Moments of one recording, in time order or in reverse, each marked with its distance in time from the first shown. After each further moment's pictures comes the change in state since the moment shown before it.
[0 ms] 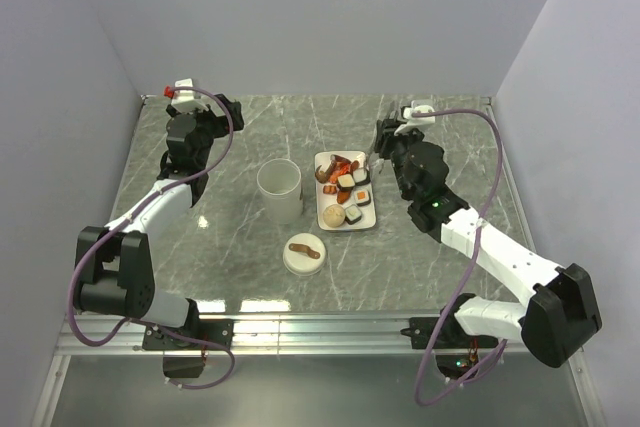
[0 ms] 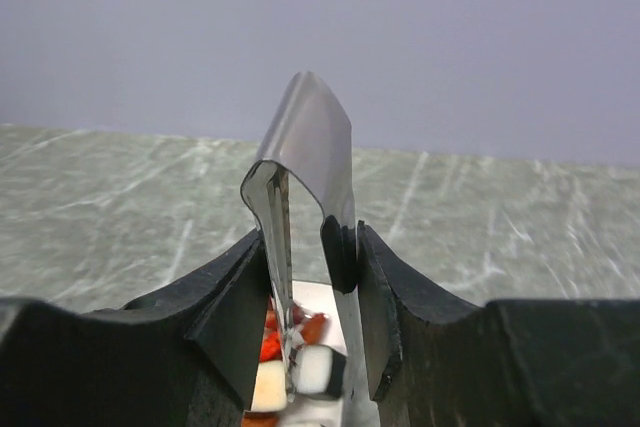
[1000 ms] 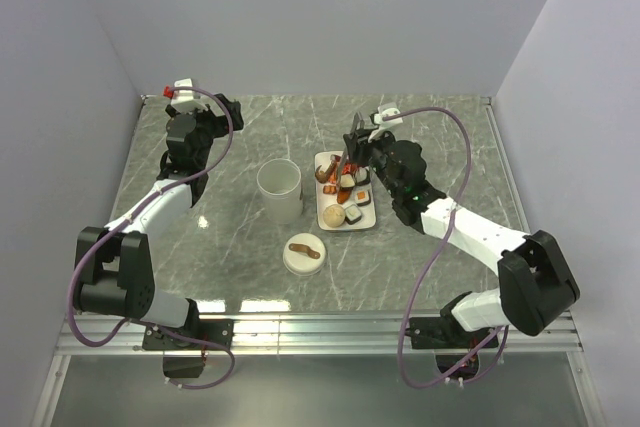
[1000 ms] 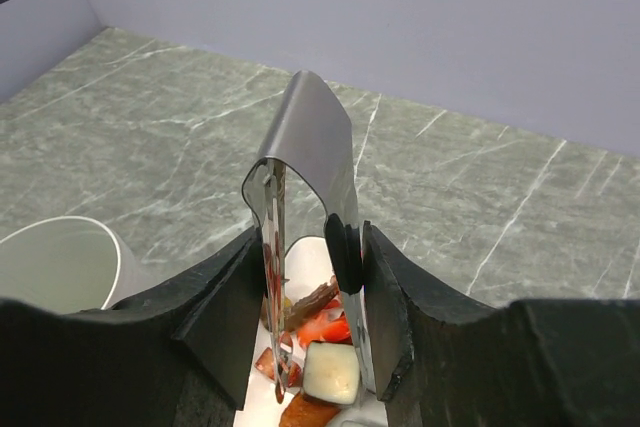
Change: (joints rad) left arm 0.000 -0.002 0.000 -0.001 -0.008 0.000; right arm -0.004 0.187 -0.012 0.125 -0.310 0.025
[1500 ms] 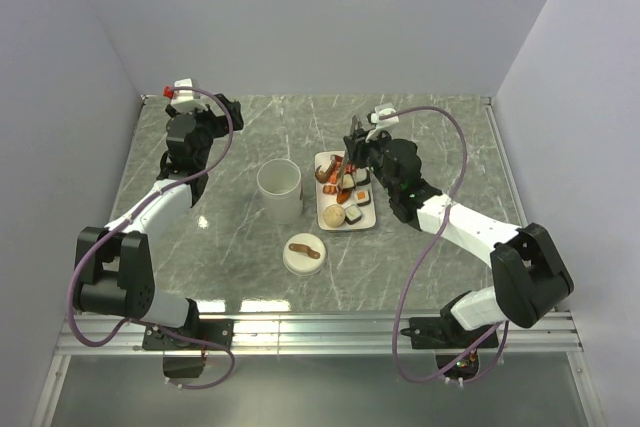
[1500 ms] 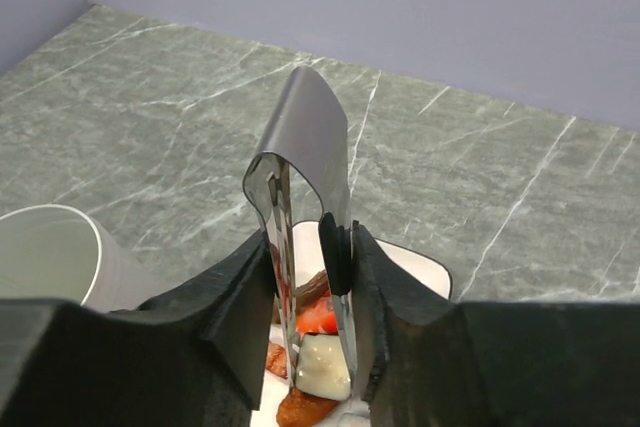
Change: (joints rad) left arm 0.000 0.000 0.000 0.000 0.000 0.000; right arm -0.008 0.047 0.009 -0.009 -0.005 0.021
